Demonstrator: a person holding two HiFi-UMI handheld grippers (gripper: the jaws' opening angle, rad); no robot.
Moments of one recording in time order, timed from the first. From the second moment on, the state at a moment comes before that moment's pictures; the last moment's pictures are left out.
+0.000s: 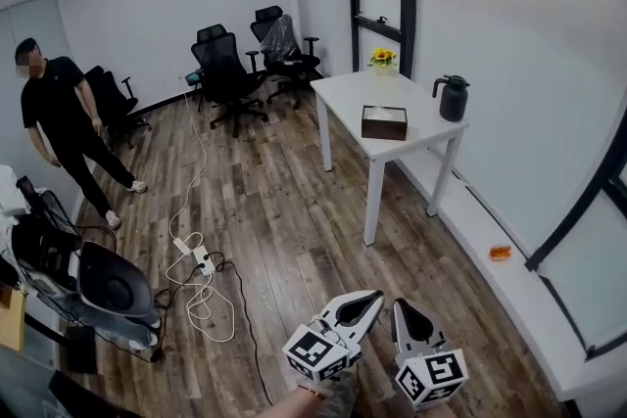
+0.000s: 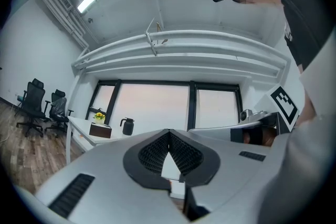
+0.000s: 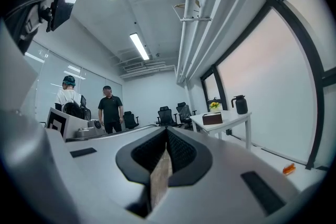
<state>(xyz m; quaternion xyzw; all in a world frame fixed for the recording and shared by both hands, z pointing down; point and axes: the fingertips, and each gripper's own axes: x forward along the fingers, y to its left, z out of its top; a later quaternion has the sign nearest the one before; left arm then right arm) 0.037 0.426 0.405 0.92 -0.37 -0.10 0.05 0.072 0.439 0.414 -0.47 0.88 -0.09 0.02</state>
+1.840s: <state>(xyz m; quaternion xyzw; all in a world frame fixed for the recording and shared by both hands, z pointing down) -0.003 0.040 0.411 0.91 -0.39 -0.10 0.03 0.033 0.045 0.423 -0.44 0.89 -0.10 0.01</state>
